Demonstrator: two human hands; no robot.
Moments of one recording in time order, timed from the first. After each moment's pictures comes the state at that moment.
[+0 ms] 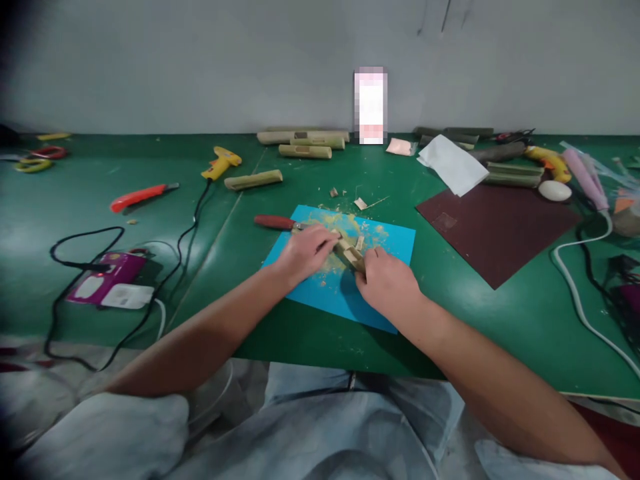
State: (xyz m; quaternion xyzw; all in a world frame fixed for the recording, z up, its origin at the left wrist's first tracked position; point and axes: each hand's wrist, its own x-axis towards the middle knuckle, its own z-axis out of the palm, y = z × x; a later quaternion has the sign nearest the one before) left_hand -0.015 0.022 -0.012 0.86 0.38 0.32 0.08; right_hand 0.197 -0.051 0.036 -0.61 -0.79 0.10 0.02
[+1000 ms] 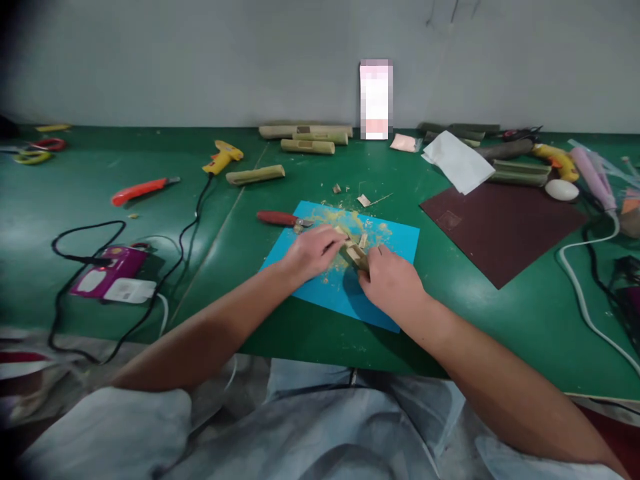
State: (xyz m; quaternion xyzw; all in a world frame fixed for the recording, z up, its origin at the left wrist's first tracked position) left_hand -0.010 0.019 -0.011 0.87 0.37 0.30 0.09; right_hand 0.198 -0.051 0.031 -0.60 -0.79 0.09 0.02
